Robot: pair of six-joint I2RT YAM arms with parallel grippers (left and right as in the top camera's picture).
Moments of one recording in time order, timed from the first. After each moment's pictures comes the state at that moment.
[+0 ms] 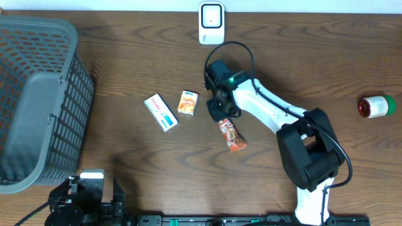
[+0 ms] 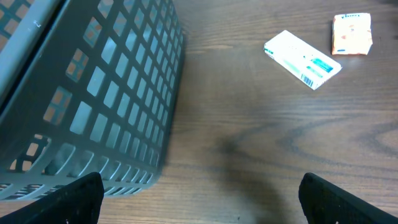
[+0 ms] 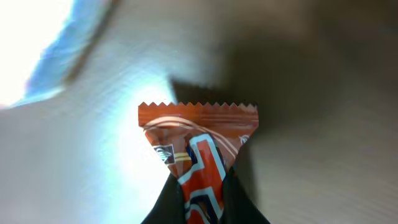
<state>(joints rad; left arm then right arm) -0.02 0.18 0.88 -1.32 -0.18 0.19 0.56 2.06 1.48 -0.85 -0.12 0.14</state>
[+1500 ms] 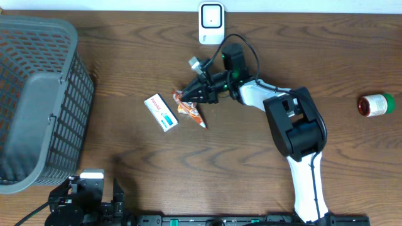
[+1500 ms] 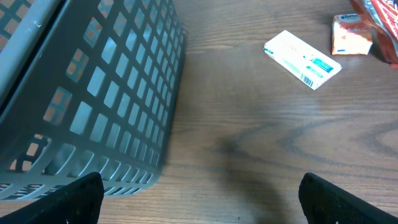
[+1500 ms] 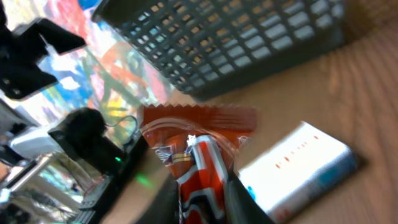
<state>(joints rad) -0.02 0.18 0.88 -1.32 -0.18 0.19 0.40 2.36 1.44 0.40 -1.54 0.09</state>
